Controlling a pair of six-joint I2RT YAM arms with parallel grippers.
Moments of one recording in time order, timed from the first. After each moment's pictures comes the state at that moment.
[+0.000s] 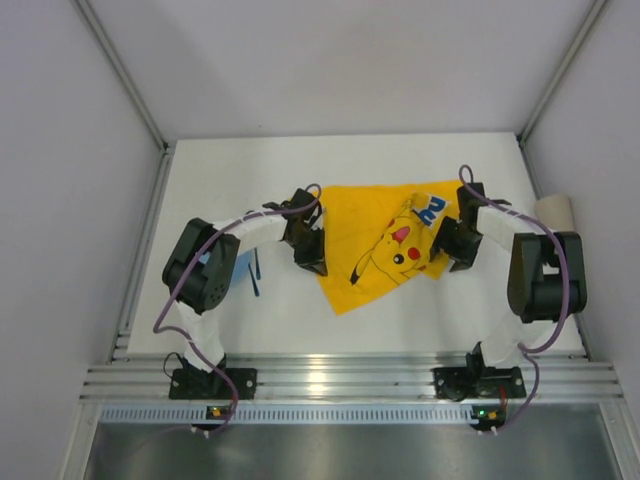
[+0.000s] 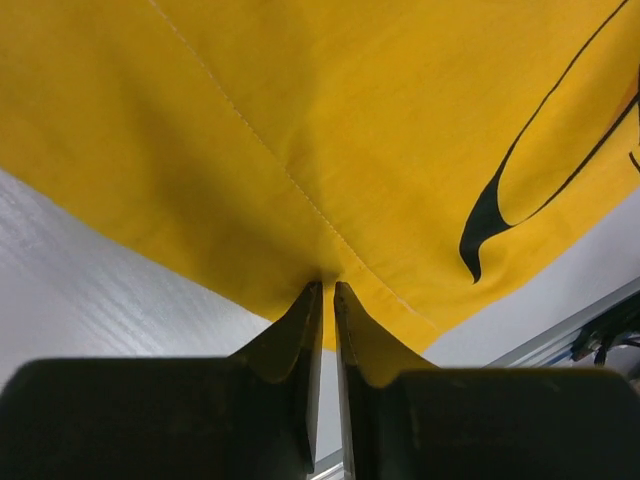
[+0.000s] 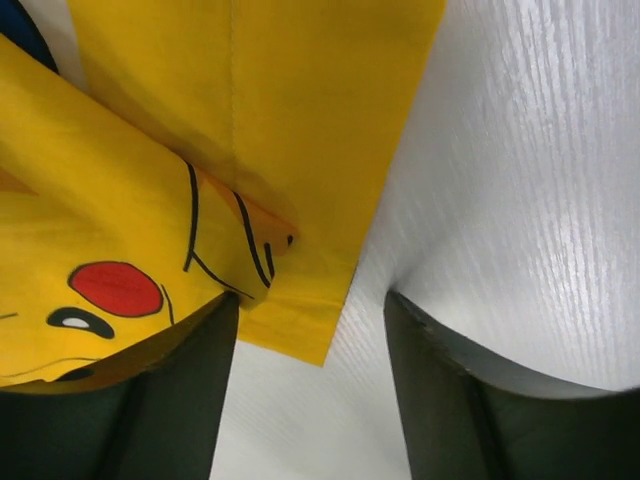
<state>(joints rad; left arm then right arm) -0.53 1.91 1.24 -0.55 0.36 -0.50 0.04 1.71 1.04 -0.70 -0.07 0.50</state>
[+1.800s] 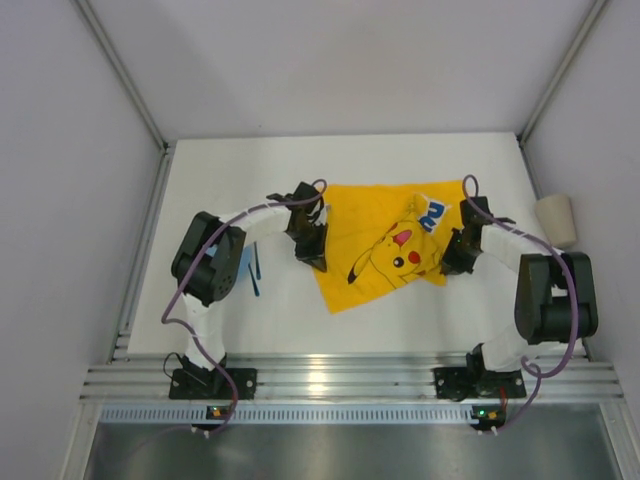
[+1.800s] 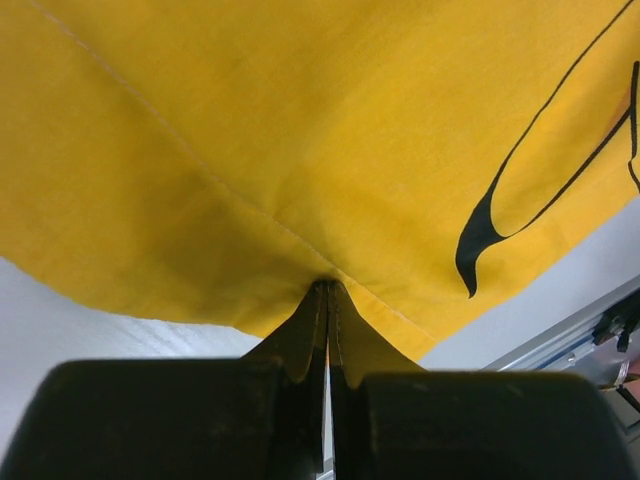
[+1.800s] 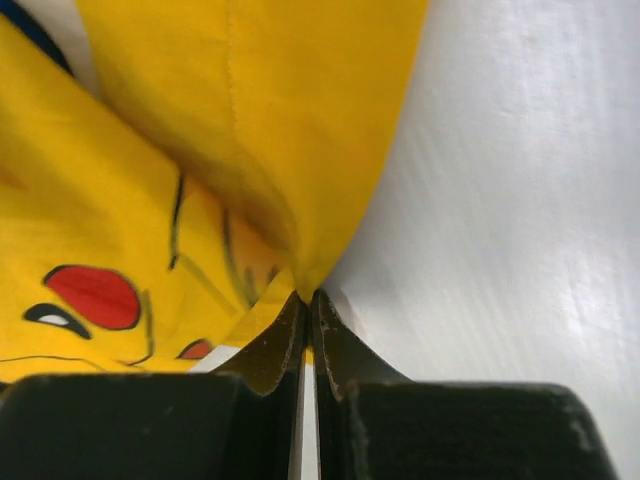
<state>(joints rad) -0.52 2.01 1.36 -0.64 0.39 -0.39 0.04 1.56 0.85 -0.53 -0.09 0.53</state>
